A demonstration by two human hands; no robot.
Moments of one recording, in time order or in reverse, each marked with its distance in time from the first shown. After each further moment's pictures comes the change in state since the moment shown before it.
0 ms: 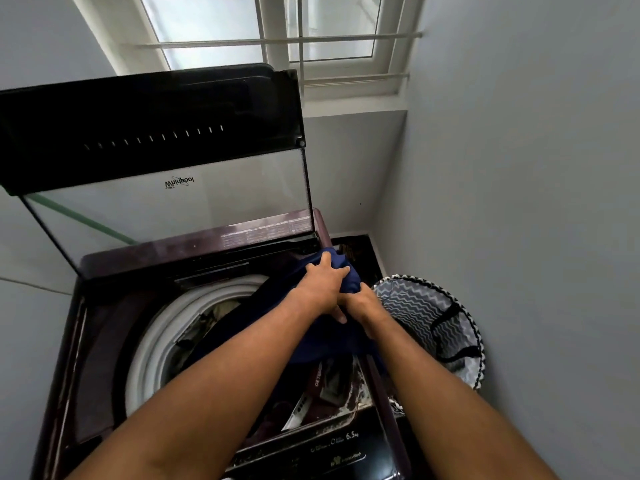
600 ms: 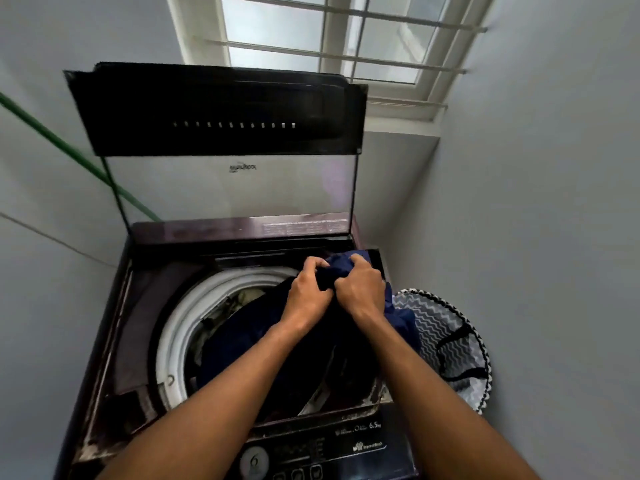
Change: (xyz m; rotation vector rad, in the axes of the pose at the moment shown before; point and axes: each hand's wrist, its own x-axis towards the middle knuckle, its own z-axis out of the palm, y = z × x) left_hand -0.066 -0.068 0.049 -1.054 0.631 -0.112; right_hand -0.135 -0.081 0.043 -0.386 0.325 -0.465
